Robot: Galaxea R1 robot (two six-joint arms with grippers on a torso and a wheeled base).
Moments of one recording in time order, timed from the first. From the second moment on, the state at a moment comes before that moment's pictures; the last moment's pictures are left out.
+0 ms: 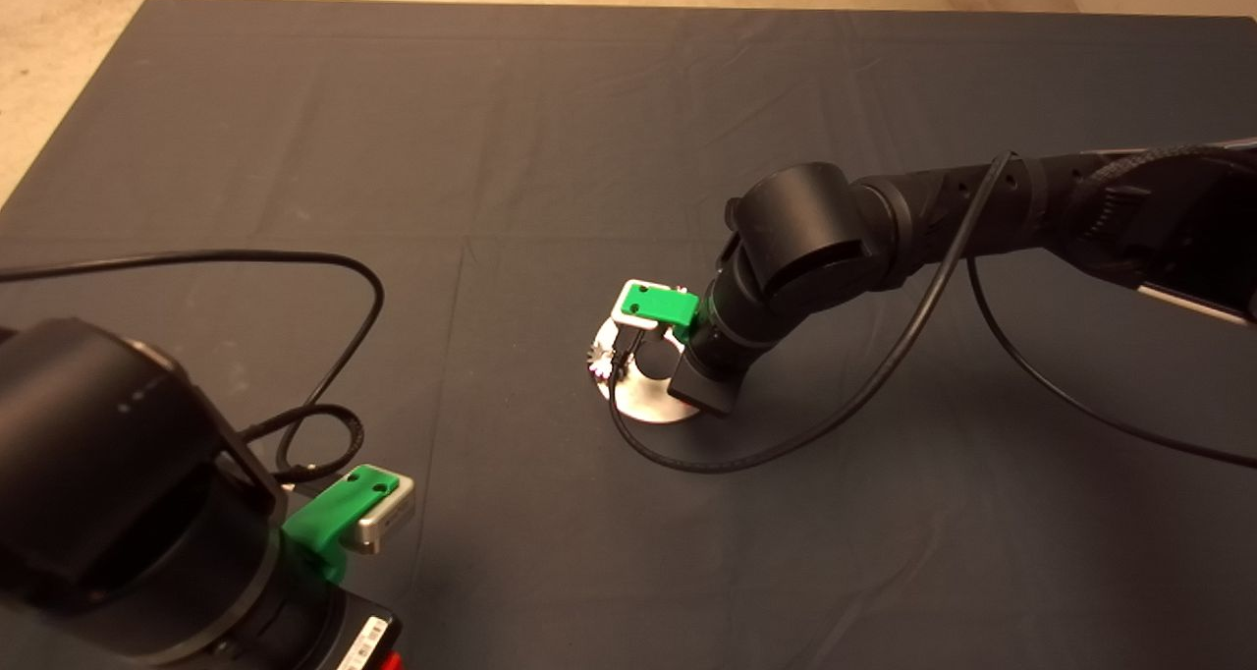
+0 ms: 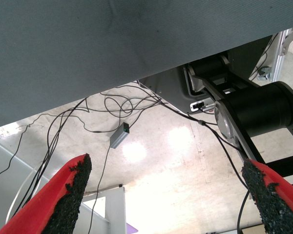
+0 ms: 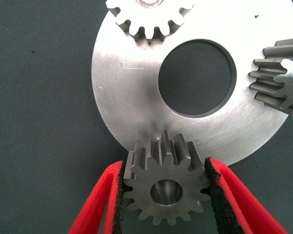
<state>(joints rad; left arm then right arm) -0.41 2.26 -0.35 0.00 1.53 -1.59 0.31 2.81 -1.05 -0.42 -1.53 0.64</state>
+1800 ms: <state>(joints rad) -0.41 2.26 -0.35 0.00 1.53 -1.59 0.31 2.80 -1.04 -0.42 -1.53 0.64</state>
